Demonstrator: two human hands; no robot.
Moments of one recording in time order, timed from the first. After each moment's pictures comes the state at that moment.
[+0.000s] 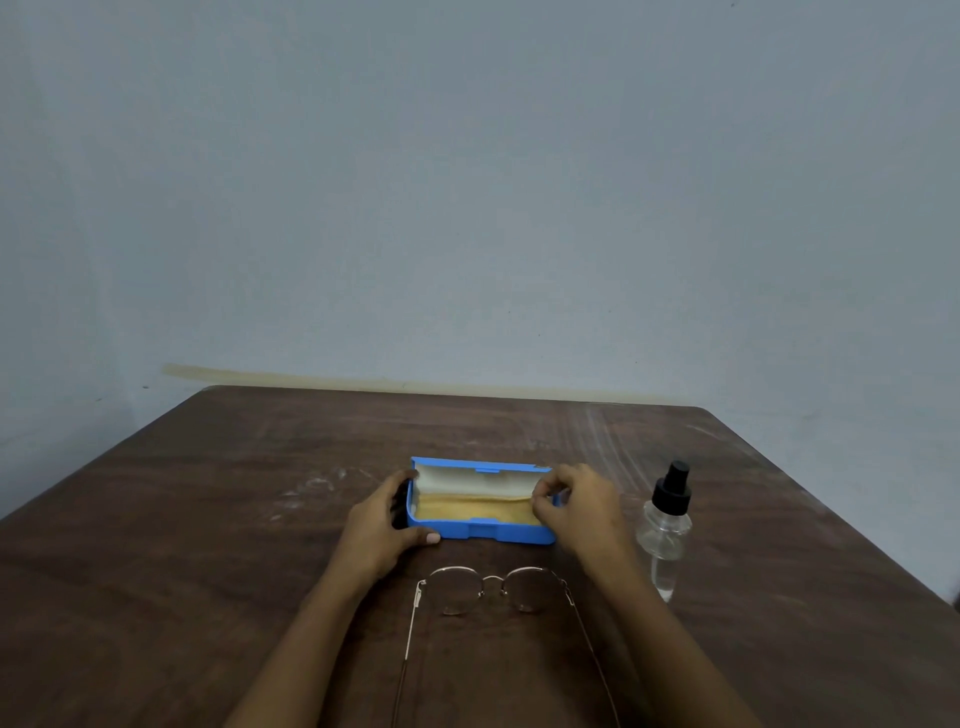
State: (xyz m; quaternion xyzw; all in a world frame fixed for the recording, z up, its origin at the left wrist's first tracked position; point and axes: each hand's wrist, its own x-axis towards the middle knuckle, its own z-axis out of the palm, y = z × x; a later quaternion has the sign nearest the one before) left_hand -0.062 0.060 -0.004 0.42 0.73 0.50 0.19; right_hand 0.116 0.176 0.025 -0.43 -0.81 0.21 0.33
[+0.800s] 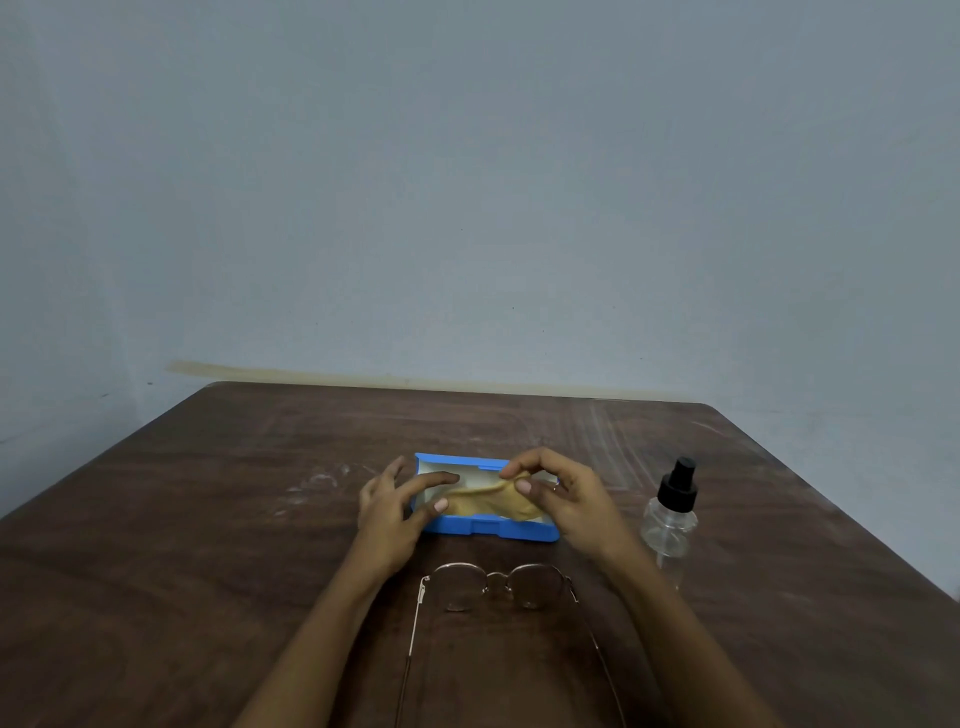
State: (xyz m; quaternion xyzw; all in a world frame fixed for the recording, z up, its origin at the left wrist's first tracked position) left_hand -0.051 0.064 0.000 0.46 0.76 0.45 0.11; right_hand 0.121 0.159 0.040 -0.16 -0.80 0.45 0.35
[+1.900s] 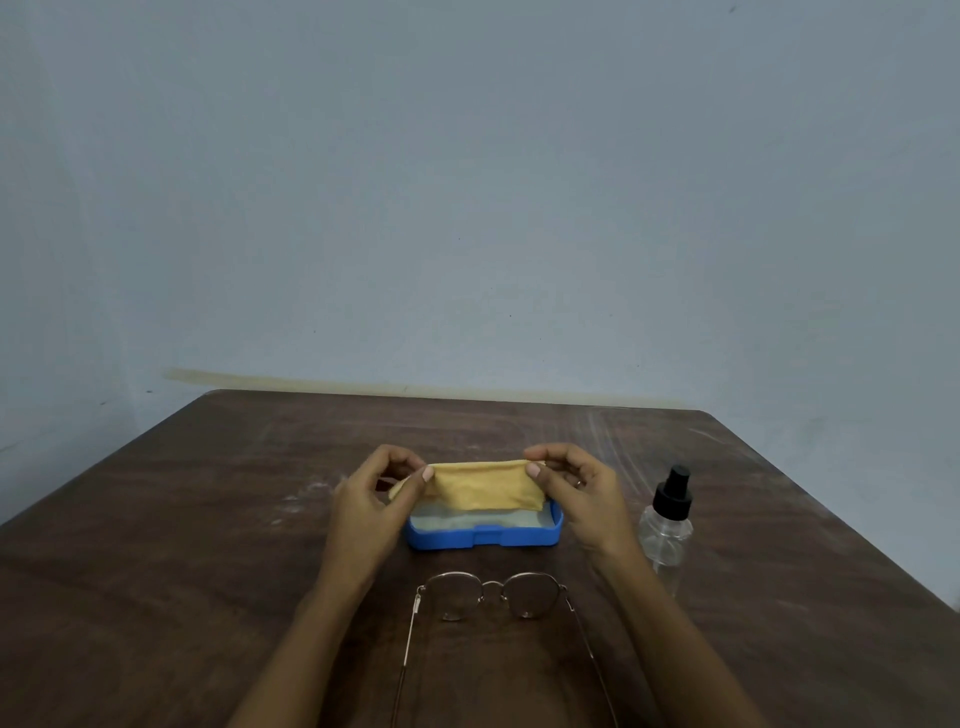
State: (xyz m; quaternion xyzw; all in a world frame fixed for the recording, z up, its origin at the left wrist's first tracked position) left_hand -0.044 0.046 0.027 0.45 0.64 0.62 0.01; right_hand 0.122 0.163 0.044 -0.21 -0.70 0.51 0.45
